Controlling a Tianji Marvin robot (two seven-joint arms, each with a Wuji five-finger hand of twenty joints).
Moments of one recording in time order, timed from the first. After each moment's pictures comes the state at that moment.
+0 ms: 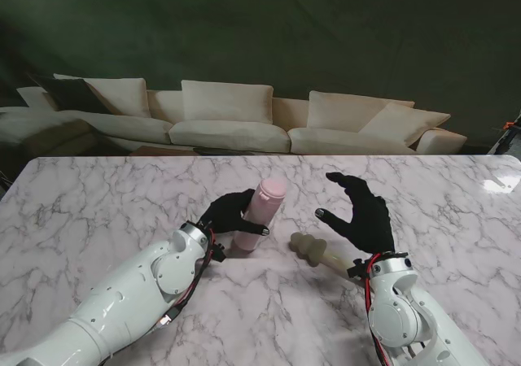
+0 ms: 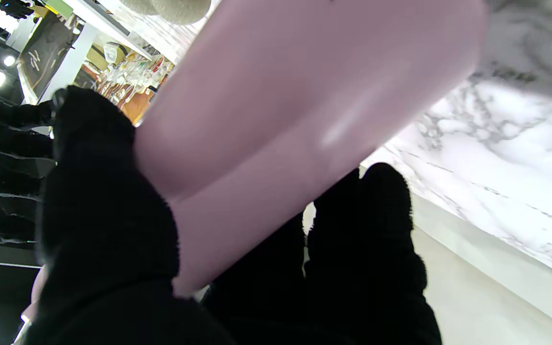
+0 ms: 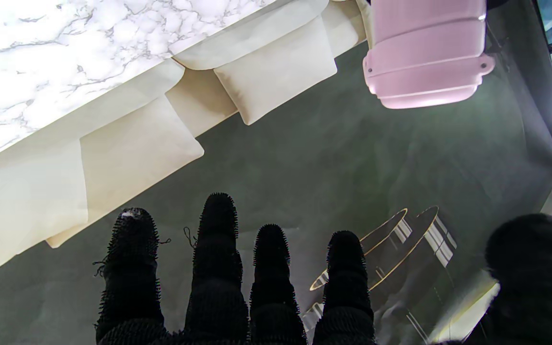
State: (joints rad) left arm 1.11 -1.24 -0.77 -0.98 0.46 -0.41 0.33; right arm -1.69 -1.17 1.29 -1.61 -0.69 -0.13 -0.46; left_hand 0.90 -0.53 -0.12 -0.05 0.47 0.20 0.70 0.72 0.90 0.11 0.30 0.63 0.87 0.17 0.56 0.63 0.55 0.14 1.22 0.50; right_hand 0.16 -0.24 0.46 -0.11 0.12 -0.19 0.52 0.44 0.21 0.05 0.64 0.31 0.49 0.10 0.34 0.35 0.11 0.42 0.95 0.52
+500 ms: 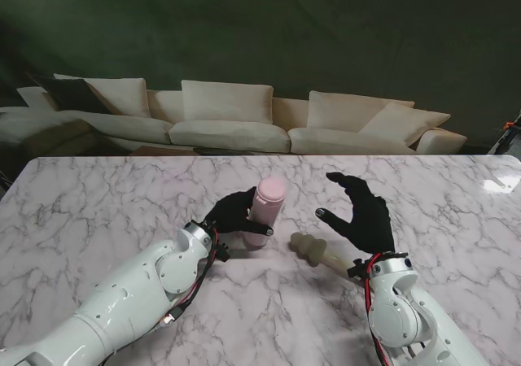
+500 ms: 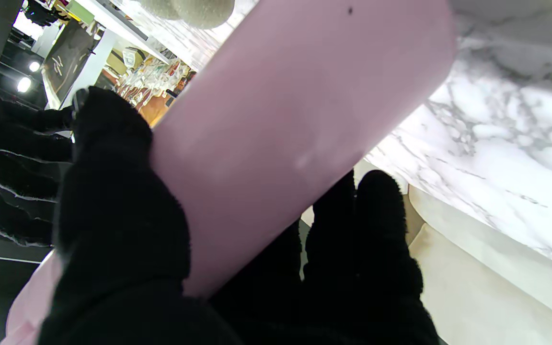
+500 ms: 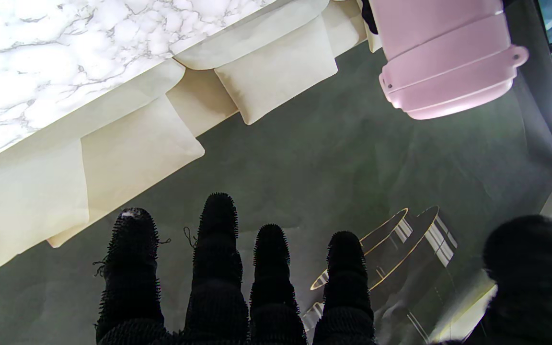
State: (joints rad) left arm 1.09 -1.25 -0.74 -0.94 0.46 -0.46 0.35; right arm -1.69 -1.17 1.29 -1.61 -0.69 -0.13 -0.46; left_hand 0.95 -0.52 -0.12 -0.05 0.36 0.20 0.77 0.85 0.79 0.09 0.34 0.55 0.82 0.15 0.45 0.52 0.46 0.12 1.15 0.50; right_hand 0.16 -0.23 0.46 -0.11 0.12 -0.19 0.51 0.44 0.21 0.05 0.64 0.31 0.49 0.10 0.34 0.35 0.11 0.42 0.95 0.52
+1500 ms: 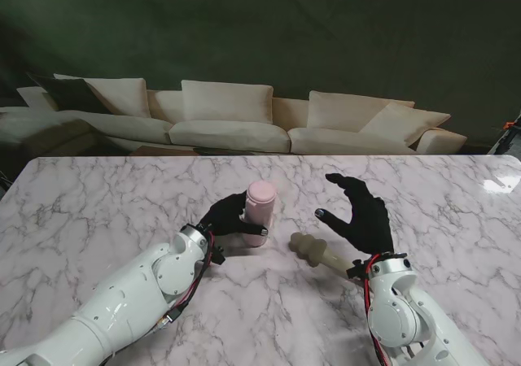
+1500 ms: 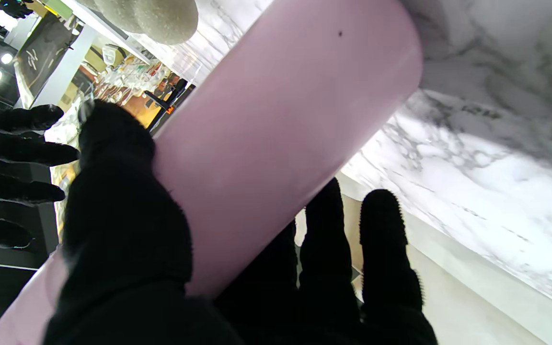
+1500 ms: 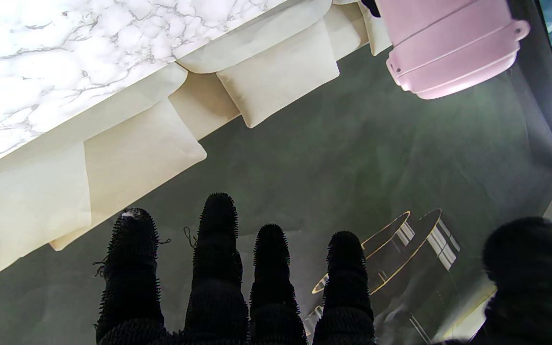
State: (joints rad) left arm 1.10 -1.25 -0.75 -0.91 0.43 -0.43 0.32; right arm -1.69 -1.17 1.28 -1.60 -0.69 -0.12 -0.46; left_hand 0.95 -0.46 -0.13 -0.05 0.32 0.17 0.76 0.71 0.59 0.06 0.36 0.30 0.69 0.08 0.36 0.36 0.31 0.14 0.96 0.45; right_hand 0.16 -0.22 0.45 -0.11 0.12 -0.19 0.51 0.44 0.21 0.05 0.64 0.31 0.49 0.10 0.34 0.35 0.11 0.42 0.95 0.52
